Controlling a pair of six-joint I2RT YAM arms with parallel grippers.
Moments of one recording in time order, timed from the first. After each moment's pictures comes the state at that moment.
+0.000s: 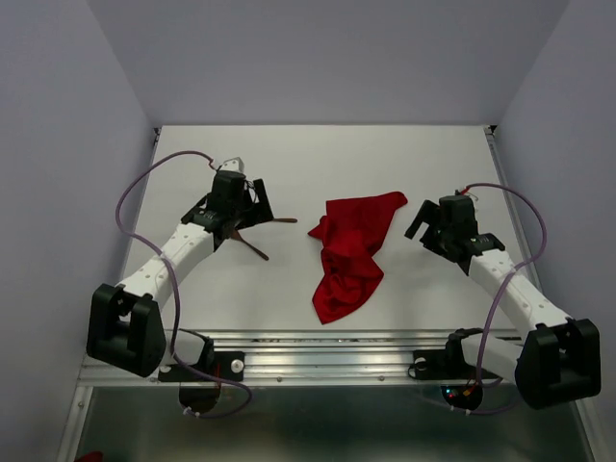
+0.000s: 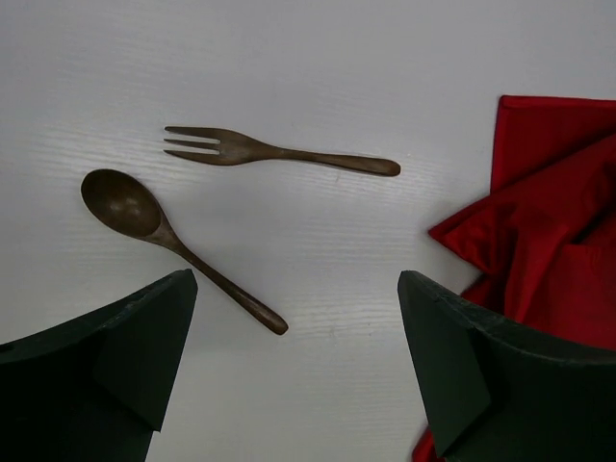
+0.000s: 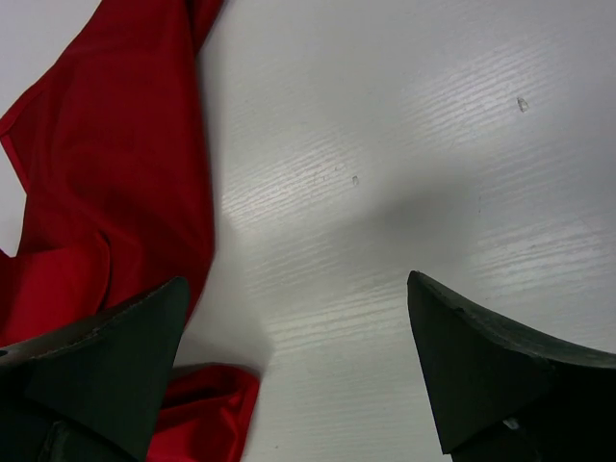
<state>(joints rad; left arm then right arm) -0.36 1.30 0.94 -0.36 -0.12 -0.50 0.18 1.11 0.72 -0.41 0.16 0.65</state>
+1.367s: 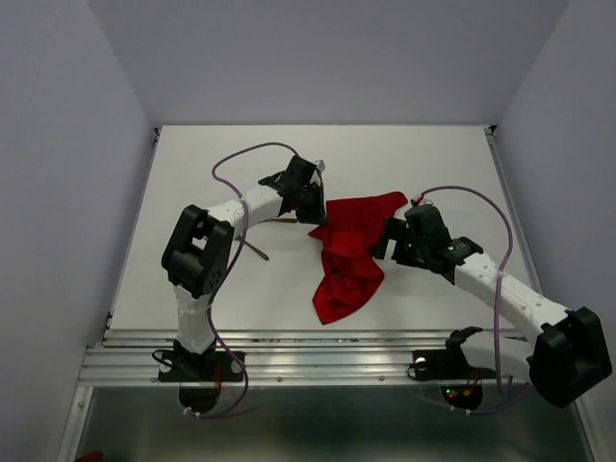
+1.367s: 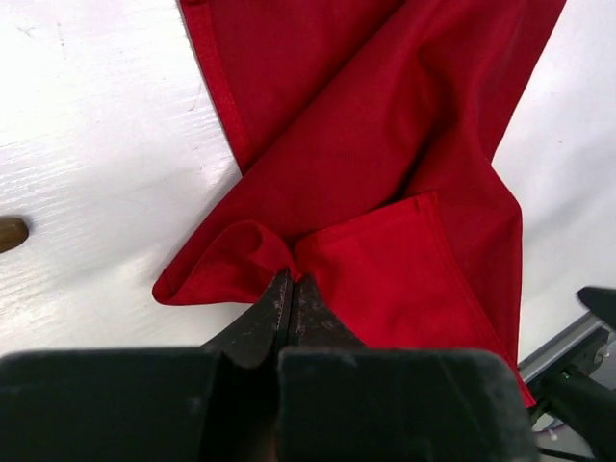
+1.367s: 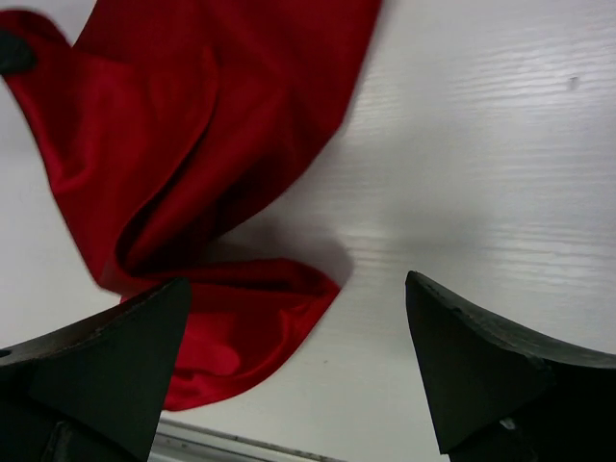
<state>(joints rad) -0.58 1.93 1.39 -0.38 0.25 -0.55 0.43 1.13 0.72 -0.44 0.10 0.63</state>
